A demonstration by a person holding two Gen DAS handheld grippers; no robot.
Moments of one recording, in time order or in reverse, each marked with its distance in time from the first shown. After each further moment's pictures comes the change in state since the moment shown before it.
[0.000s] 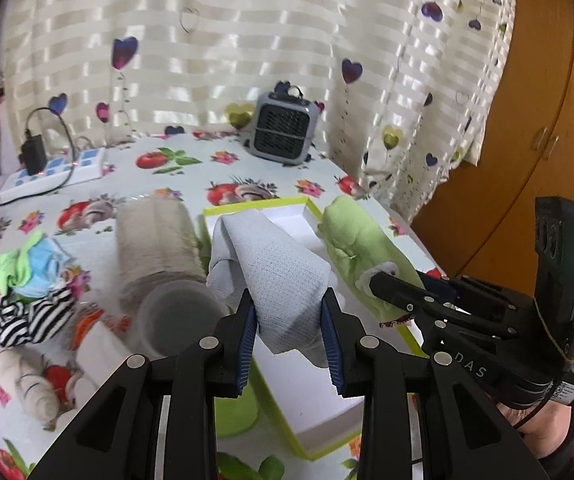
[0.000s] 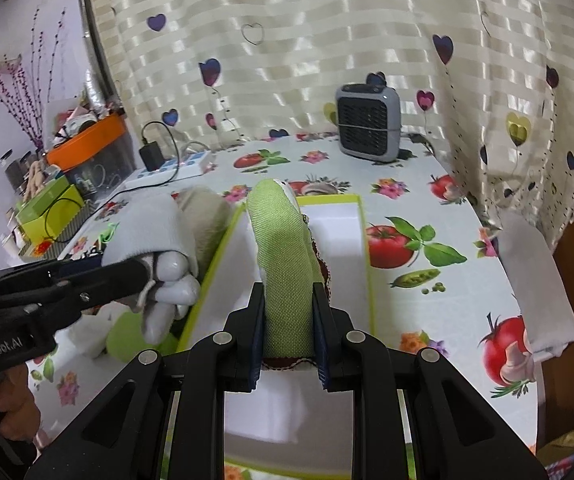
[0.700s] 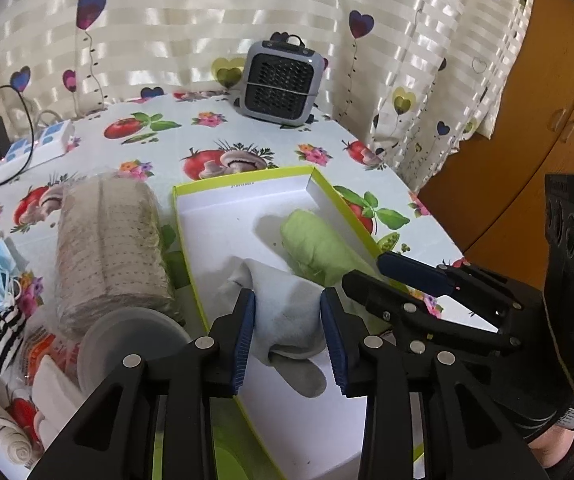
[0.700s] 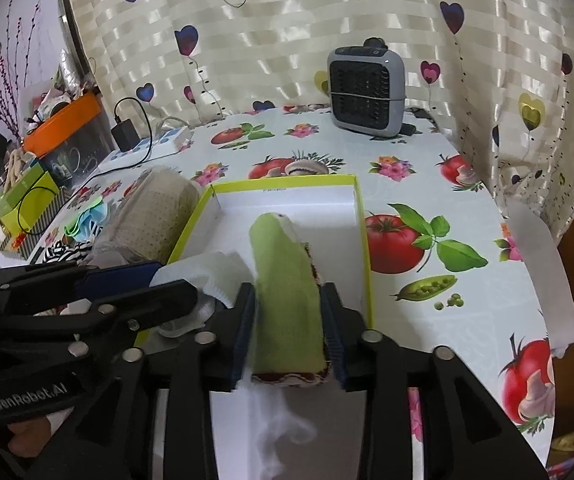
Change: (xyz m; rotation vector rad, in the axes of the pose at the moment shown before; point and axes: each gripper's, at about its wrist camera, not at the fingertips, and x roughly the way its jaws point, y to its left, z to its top) left arm 0.080 0.005 0.015 0.003 0.139 -0.014; right arm 0.056 -0.014 0.010 0.000 0.081 -0.027
